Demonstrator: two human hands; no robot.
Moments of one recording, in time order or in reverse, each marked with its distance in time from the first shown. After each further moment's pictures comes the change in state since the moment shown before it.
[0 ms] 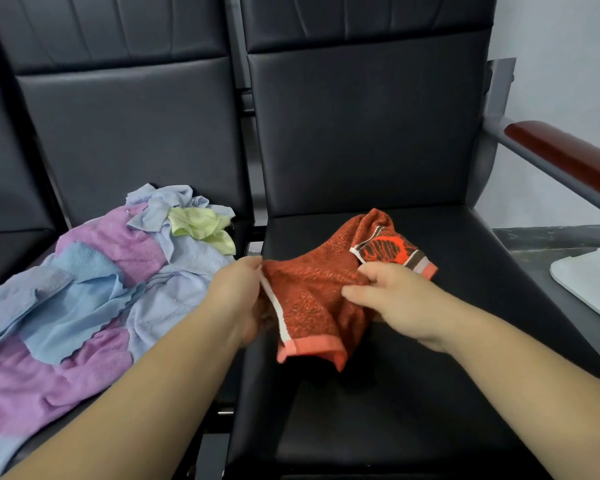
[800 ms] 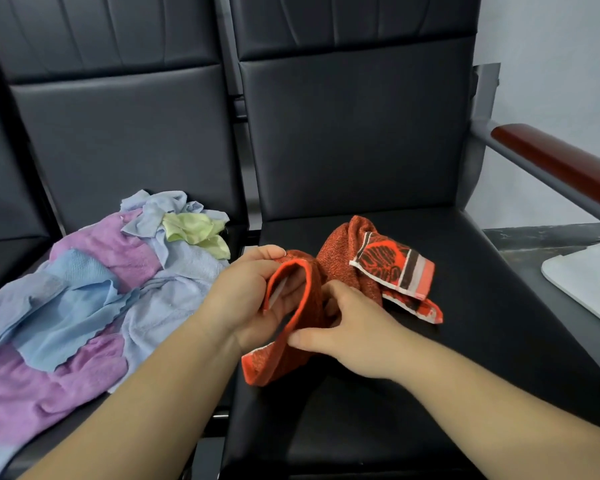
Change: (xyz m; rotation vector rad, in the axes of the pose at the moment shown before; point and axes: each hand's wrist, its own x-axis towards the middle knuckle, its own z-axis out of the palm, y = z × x) left_hand -0.030 0.003 0.013 -0.185 -0.429 0.173; right_hand -0.017 -0.008 0.041 -0.254 0.001 0.022
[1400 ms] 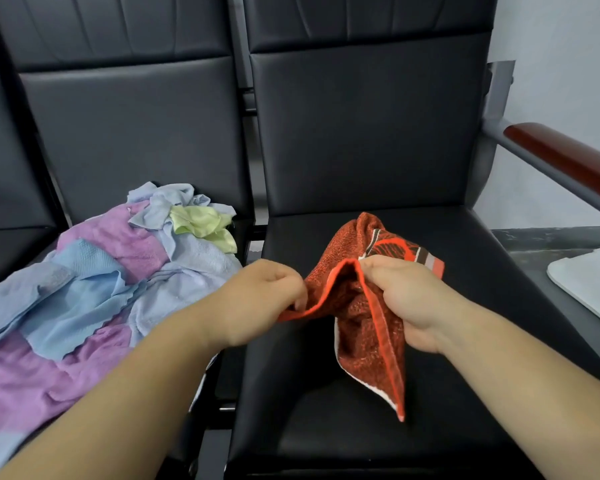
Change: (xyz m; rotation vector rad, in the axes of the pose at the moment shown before) left_hand -0.011 0.014 -0.021 1.130 -0.204 0.133; right_hand 0.014 0.004 -0.033 0.620 0.082 0.184
